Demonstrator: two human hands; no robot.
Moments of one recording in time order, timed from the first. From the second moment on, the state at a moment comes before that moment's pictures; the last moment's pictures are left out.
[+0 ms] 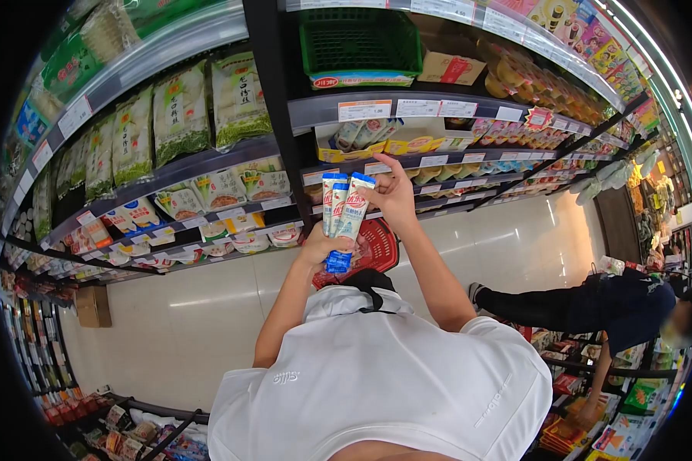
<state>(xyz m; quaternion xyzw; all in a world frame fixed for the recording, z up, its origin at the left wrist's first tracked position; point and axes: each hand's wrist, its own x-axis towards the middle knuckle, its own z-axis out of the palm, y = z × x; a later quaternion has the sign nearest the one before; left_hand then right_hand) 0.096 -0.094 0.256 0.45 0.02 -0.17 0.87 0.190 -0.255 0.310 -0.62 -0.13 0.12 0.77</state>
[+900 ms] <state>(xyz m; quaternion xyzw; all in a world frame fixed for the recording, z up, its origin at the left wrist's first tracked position) 0.089 -0.112 0.196 0.42 0.15 -0.10 0.89 0.262 -0.327 0.311 -0.43 0.09 -0.03 0.90</state>
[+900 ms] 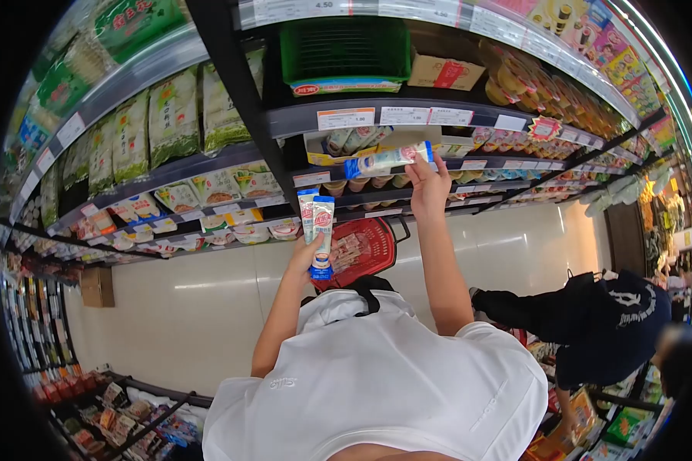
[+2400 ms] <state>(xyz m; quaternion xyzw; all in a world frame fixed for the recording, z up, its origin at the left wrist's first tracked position) -0.027 -0.126 0.208 0.45 0.16 -0.08 0.88 0.106 -0.278 0.178 -0.66 -0.13 0.33 0.66</state>
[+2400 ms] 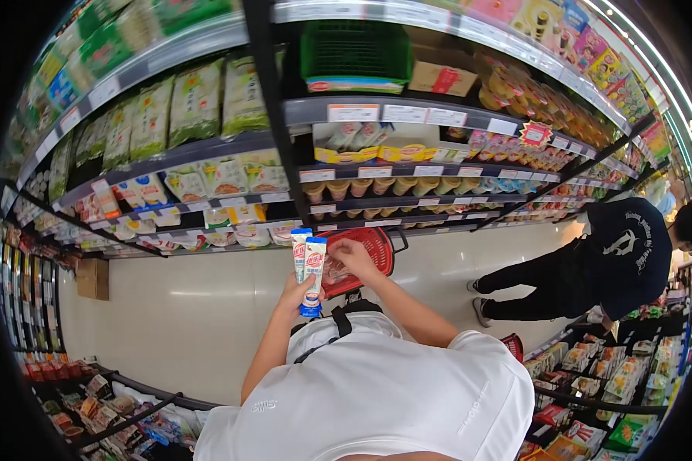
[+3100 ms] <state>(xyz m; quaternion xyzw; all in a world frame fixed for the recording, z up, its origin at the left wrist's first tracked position) -0.297 0.055 0.209 0.37 0.28 0.15 0.87 -0.156 0.006 0.170 -0.60 -0.19 0.47 0.62</state>
